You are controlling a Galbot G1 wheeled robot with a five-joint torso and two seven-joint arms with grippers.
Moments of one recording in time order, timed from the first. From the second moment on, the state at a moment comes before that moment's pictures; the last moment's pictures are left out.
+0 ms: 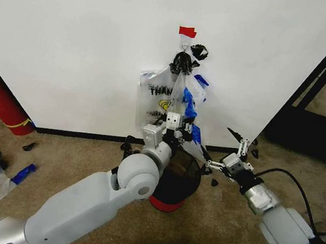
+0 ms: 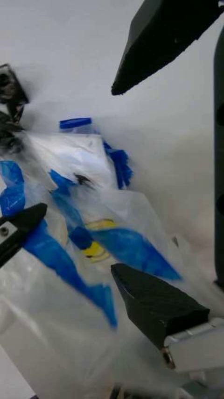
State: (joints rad) left arm 0.57 -1.11 0.34 -2.03 -0.97 0.23 -0.62; right arm -1.16 0.77 0.30 2.04 -0.09 0.06 -0.05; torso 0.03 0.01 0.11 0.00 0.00
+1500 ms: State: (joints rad) left arm 0.58 -1.08 0.32 -2.05 -0.98 0.23 -0.62; right arm -0.84 0.88 0.03 1.77 -0.24 0.10 -0.02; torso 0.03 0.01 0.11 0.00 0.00
